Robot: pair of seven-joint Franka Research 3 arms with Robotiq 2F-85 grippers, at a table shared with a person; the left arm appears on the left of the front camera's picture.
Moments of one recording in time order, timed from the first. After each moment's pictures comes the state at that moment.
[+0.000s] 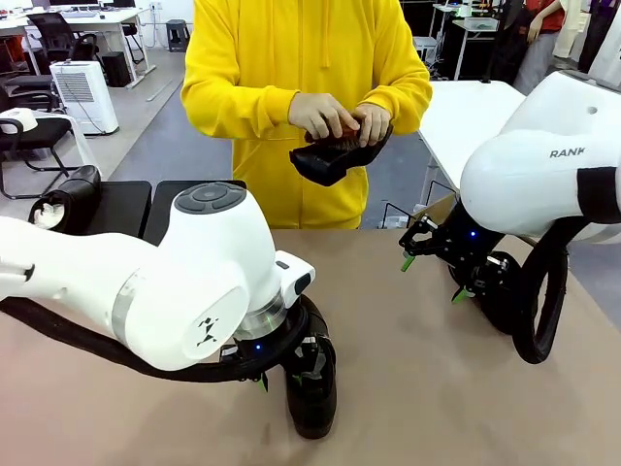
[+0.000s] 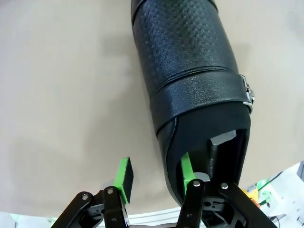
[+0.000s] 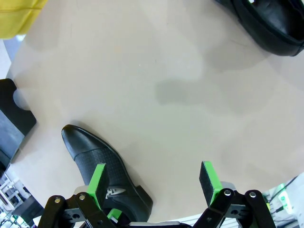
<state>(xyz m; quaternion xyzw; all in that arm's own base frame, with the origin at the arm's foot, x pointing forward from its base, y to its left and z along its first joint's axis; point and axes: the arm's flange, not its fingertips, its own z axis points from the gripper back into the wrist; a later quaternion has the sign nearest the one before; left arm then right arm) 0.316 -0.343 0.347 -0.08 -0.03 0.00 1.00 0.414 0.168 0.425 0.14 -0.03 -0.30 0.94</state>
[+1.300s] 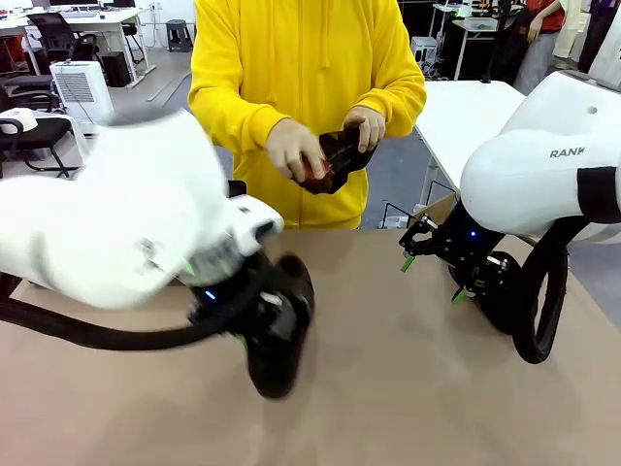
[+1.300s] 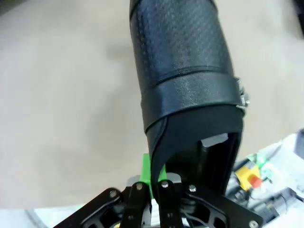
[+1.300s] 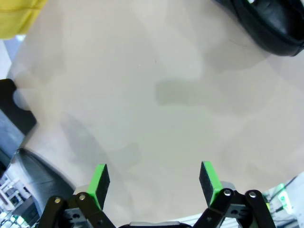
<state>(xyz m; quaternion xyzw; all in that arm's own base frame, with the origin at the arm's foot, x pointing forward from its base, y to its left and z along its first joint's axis) 0.329 -0.277 0.447 -0.11 -0.07 -0.06 0.99 0.414 0.168 0.425 0.14 -0.03 -0.30 0.94</state>
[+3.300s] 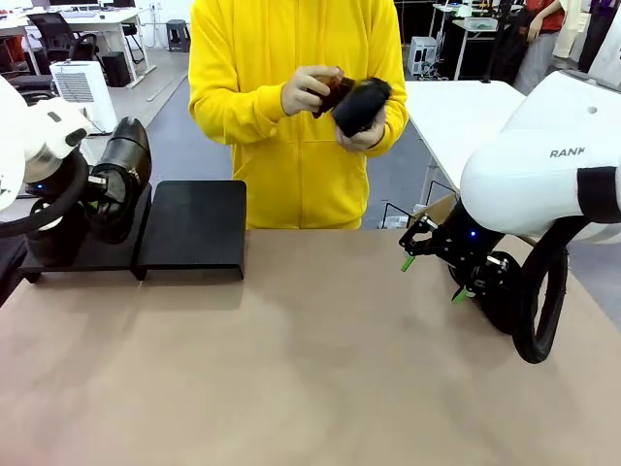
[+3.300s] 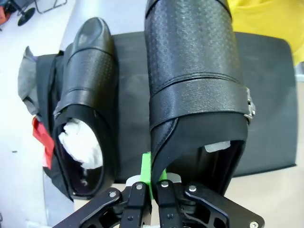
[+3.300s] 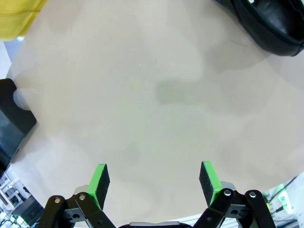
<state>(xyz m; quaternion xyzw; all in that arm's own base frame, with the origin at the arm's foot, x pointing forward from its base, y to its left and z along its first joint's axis) 0.514 -0.008 0.460 0.03 -0.31 0.02 0.95 0.414 0.168 0.425 0.14 -0.03 -0.30 0.94</state>
